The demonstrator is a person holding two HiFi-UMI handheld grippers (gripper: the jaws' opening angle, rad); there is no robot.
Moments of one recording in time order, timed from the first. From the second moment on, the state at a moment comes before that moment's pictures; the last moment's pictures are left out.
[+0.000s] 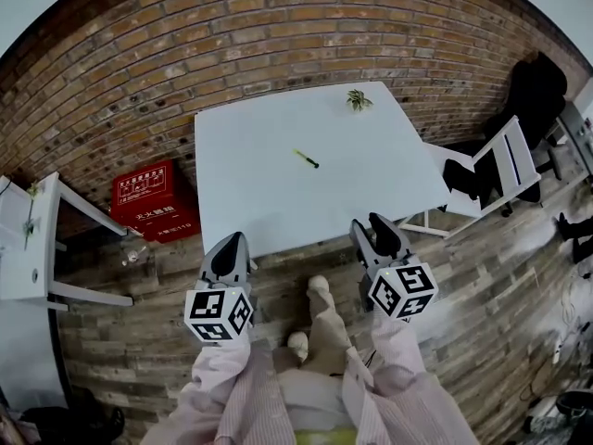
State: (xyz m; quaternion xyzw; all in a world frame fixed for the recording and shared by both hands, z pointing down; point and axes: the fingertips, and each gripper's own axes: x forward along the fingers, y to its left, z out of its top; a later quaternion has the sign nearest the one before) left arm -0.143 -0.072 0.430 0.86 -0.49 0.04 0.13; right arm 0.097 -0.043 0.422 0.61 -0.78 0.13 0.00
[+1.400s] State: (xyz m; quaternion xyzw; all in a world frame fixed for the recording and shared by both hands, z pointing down) left arm -0.079 -0.254 0.524 0.79 -0.56 0.09 0.25; right arm 0.097 -0.288 0.527 0.45 -0.85 0.23 0.14
